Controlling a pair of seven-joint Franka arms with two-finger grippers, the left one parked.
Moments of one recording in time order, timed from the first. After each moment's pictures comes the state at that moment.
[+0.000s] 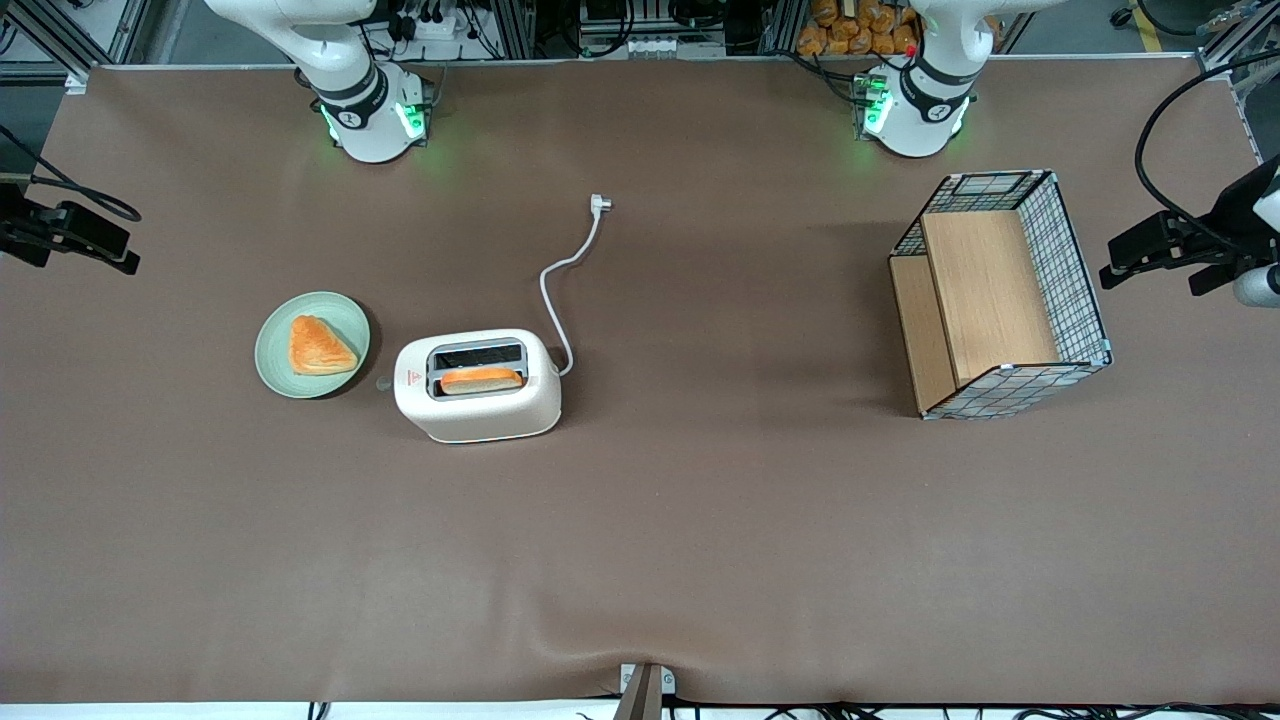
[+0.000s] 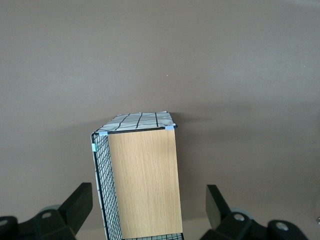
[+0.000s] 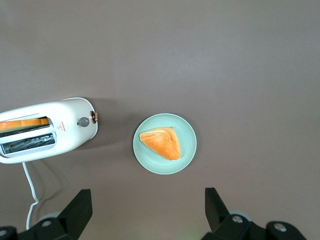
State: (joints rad) arm -0.01 0.02 -0.03 -1.50 -0.01 1.48 0.05
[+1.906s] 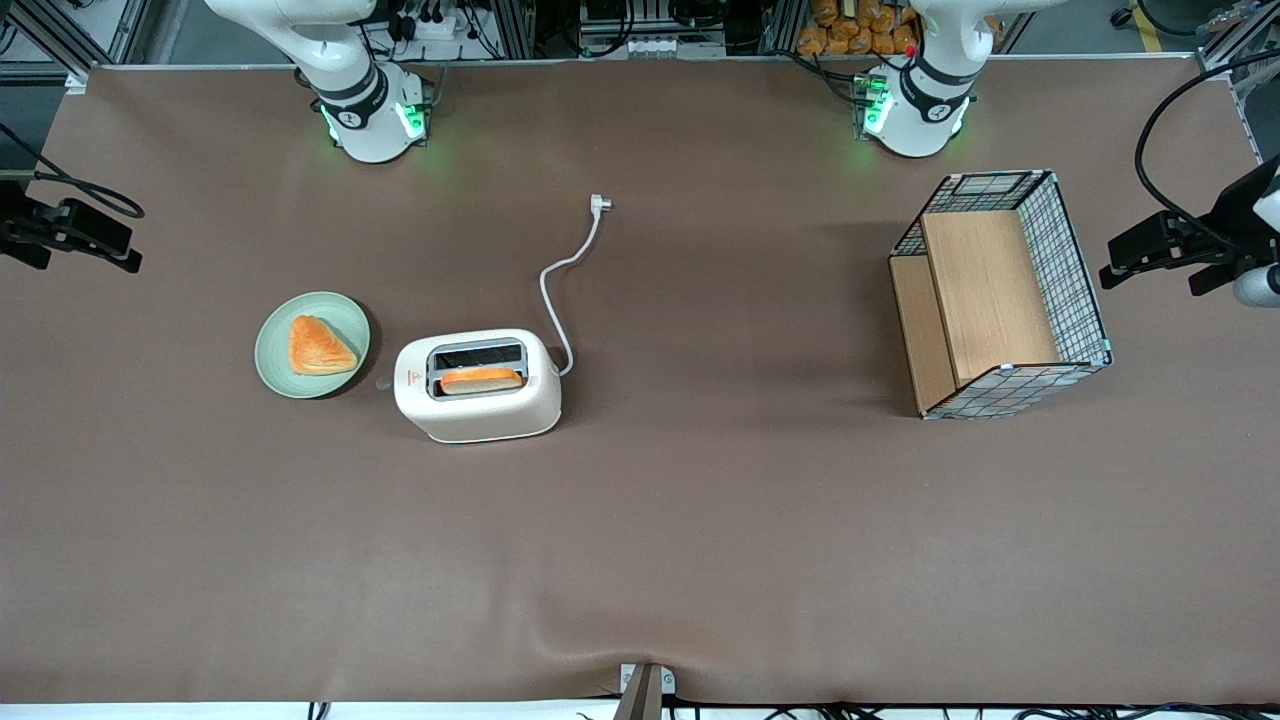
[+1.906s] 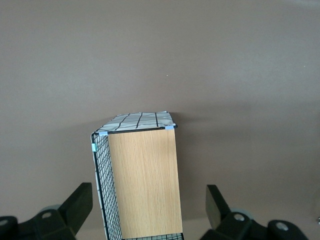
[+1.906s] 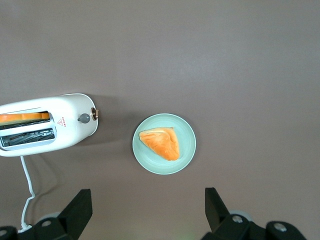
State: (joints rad) arm -0.01 0.02 -0.03 -1.50 -0.01 1.48 0.00
